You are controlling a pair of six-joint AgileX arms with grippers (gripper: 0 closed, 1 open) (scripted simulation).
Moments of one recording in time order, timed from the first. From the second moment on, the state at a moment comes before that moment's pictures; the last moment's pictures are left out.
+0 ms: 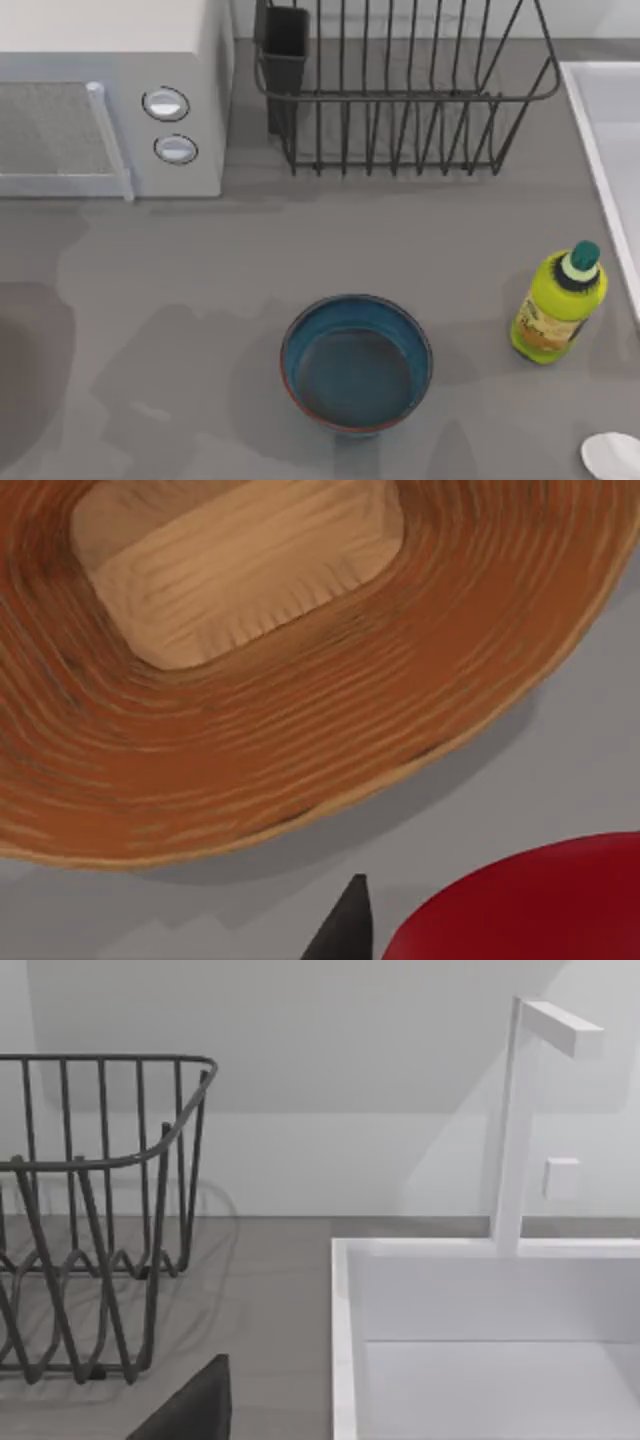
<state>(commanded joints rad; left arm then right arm) 0.11 1.56 1.34 -1.24 0.01 -0.94 0.00 0.00 0.00 0.00 0.00 0.00</state>
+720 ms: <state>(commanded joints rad) 0.31 1.54 1.30 -1.23 0.04 -1.16 0.00 0.00 0.00 0.00 0.00 0.00</state>
